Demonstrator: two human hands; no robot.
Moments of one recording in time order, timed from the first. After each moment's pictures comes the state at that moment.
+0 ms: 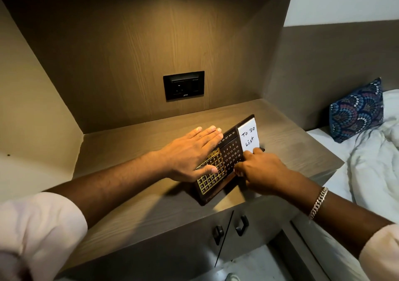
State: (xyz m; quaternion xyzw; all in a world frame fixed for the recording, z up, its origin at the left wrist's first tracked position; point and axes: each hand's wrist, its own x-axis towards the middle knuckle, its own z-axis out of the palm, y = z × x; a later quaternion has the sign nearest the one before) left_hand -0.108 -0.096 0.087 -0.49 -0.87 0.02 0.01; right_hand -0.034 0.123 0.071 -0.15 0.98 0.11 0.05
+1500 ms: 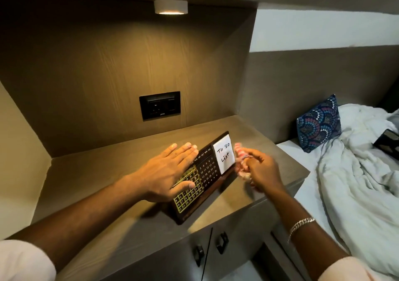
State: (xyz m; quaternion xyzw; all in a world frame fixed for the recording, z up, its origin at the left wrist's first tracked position) left_hand -0.107 -0.095 0.088 -0.49 -0.87 0.00 0.02; right_hand -0.037 0.176 0.061 0.18 0.76 -0.59 -0.18
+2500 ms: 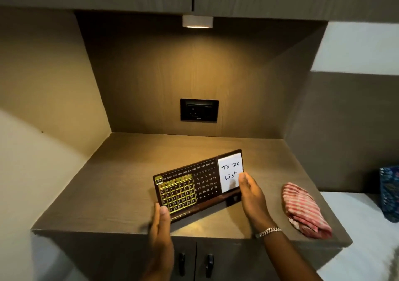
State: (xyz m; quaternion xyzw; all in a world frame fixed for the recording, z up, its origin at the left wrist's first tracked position) left_hand 0.036 0.015 0.013 0.25 -0.62 -0.73 0.15; right_hand -0.079 0.198 0.017 -0.01 0.76 -0.65 0.04
